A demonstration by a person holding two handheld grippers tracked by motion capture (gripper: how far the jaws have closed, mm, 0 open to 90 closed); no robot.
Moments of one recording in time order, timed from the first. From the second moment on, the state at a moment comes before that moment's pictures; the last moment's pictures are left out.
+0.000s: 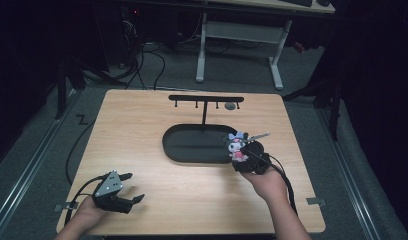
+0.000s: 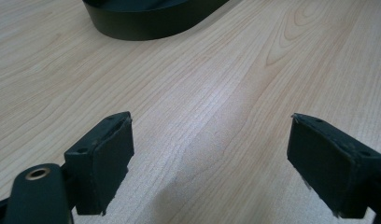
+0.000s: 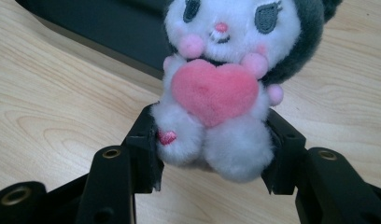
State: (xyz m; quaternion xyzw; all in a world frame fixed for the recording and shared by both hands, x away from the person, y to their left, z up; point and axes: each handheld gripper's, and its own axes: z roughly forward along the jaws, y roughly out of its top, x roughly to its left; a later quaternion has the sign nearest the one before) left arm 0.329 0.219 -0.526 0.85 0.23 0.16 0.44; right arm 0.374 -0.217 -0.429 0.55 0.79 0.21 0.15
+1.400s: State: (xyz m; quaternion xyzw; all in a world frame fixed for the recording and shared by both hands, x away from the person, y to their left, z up) left arm 0.328 0.219 -0.525 0.85 0.23 0.16 0.45; right arm 0.444 -0.161 -0.449 0.54 0.81 0.21 0.13
